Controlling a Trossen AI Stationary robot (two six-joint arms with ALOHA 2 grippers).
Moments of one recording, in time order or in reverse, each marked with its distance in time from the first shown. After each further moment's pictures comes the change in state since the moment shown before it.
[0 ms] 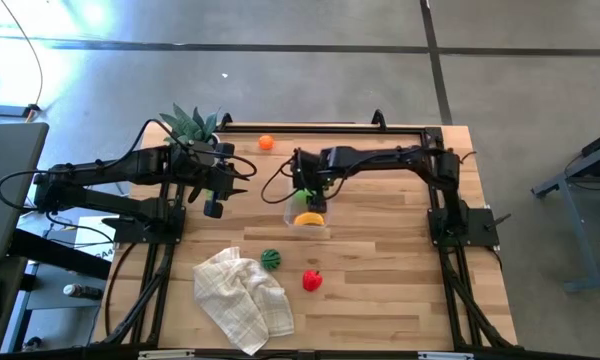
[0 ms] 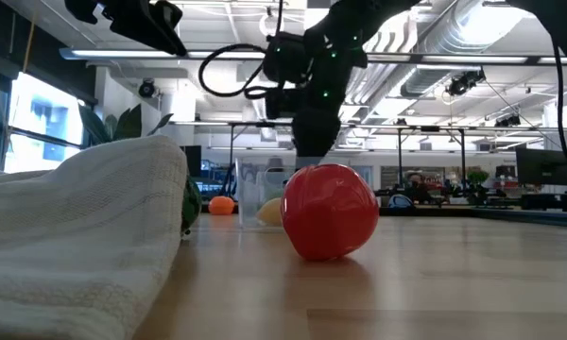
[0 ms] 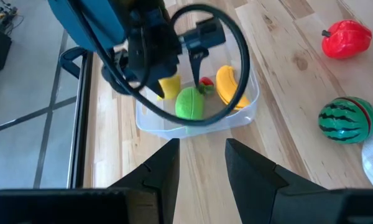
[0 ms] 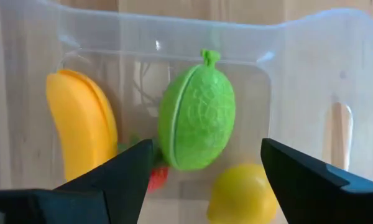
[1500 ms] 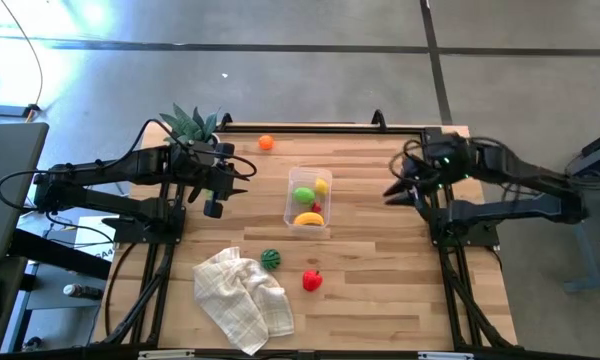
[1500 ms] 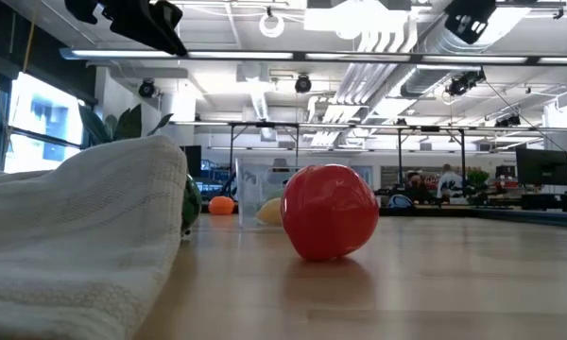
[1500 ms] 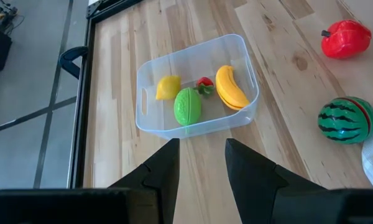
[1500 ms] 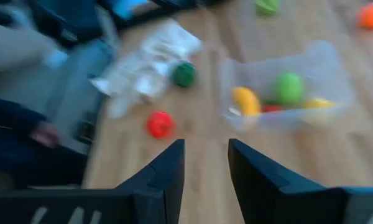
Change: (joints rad) left arm 0.000 0.000 0.000 0.000 0.000 0.000; right arm -0.002 -1.220 -0.557 -0.065 -0.383 0.363
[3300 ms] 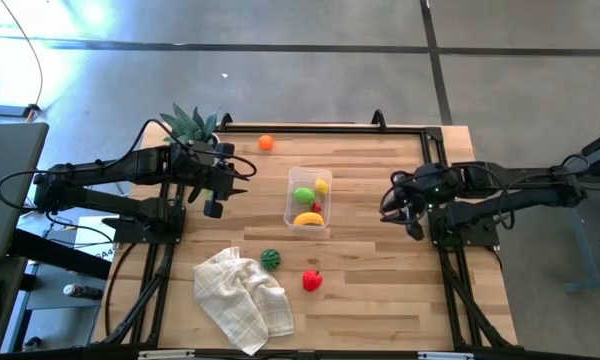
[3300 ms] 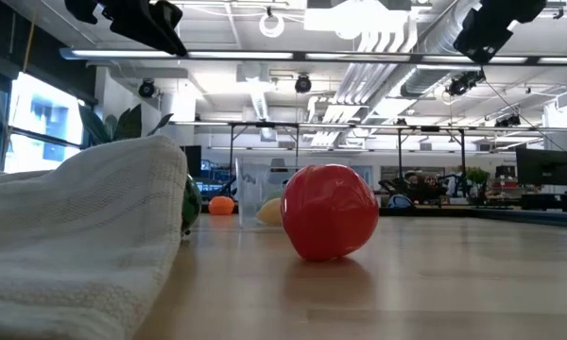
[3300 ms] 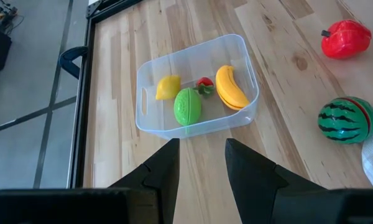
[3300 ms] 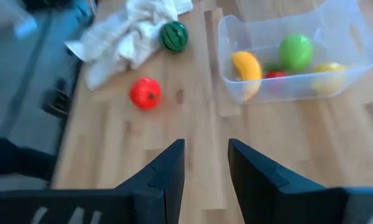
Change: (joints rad) left arm 0.000 0.000 0.000 0.000 0.000 0.000; right arm 0.258 -0.005 -0.159 0.073 0.257 0.116
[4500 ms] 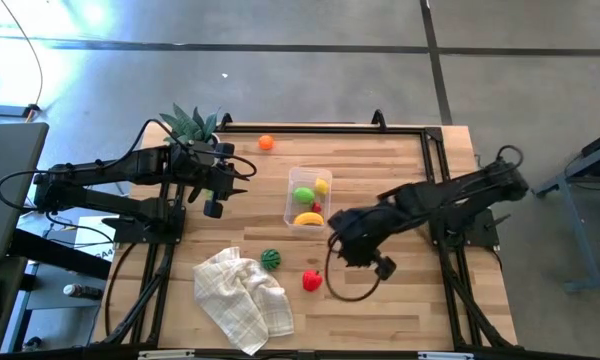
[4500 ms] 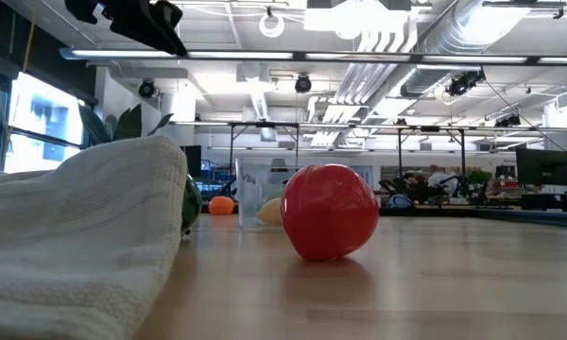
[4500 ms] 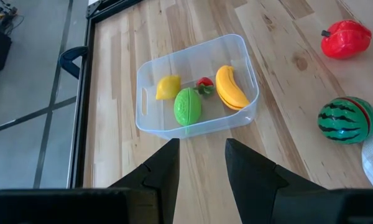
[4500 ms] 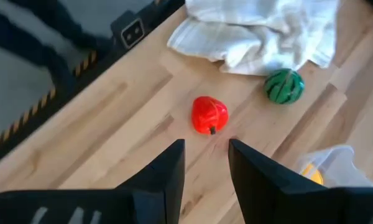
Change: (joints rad) left arm 0.000 0.000 0.000 0.000 0.000 0.000; right arm 0.280 0.762 0.712 -0.227 -0.064 -0.676
